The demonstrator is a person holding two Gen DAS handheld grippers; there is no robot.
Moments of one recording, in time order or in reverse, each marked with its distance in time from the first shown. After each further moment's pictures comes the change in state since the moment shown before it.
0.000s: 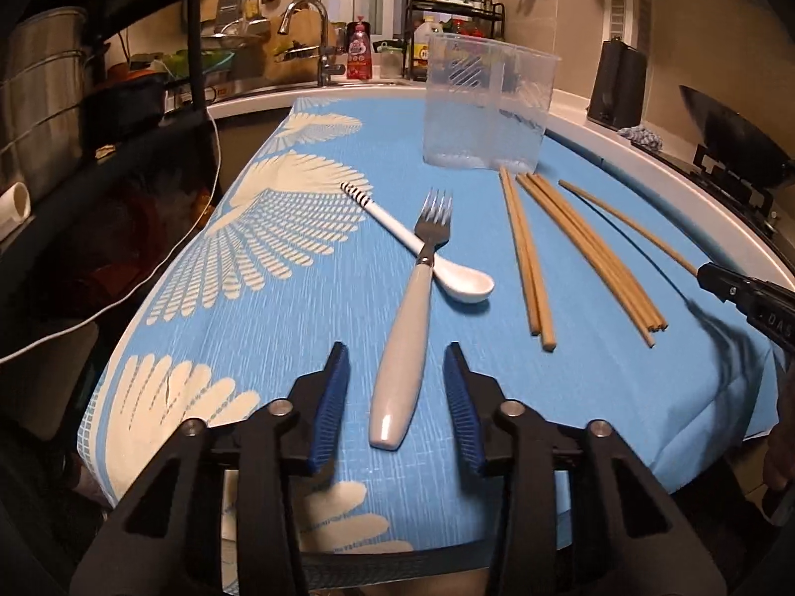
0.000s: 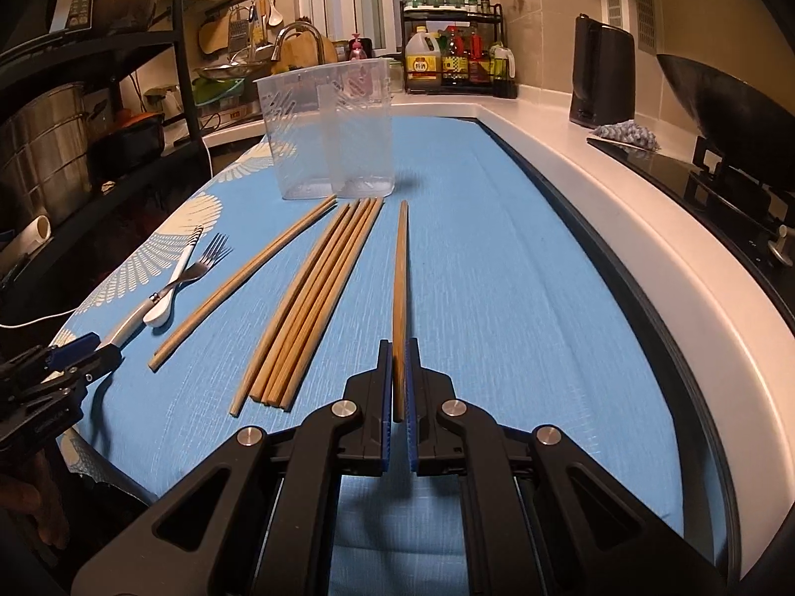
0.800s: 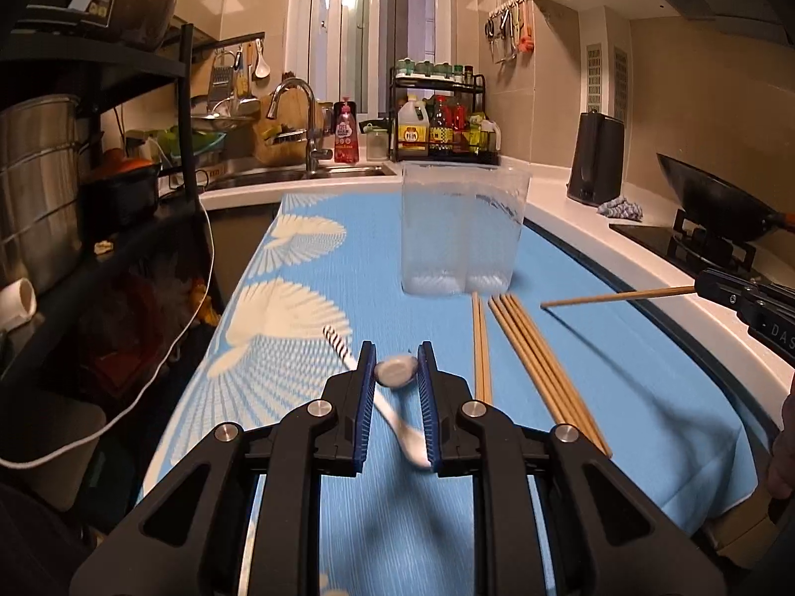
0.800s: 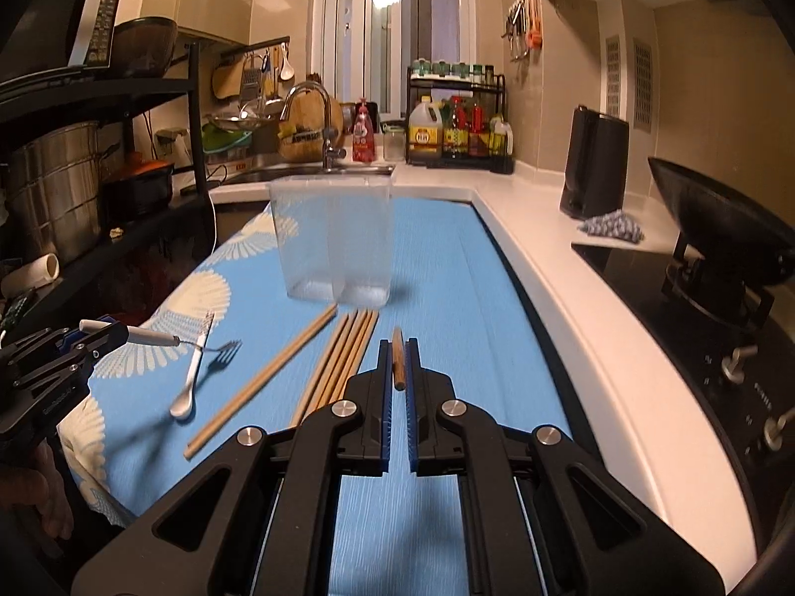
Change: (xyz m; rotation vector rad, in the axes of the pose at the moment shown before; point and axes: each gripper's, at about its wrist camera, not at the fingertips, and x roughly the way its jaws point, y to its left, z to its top) left arm -0.037 -0.021 0.076 0.036 -0.207 -0.025; right arm -0.052 0.001 0.072 -0.059 -0.173 -0.033
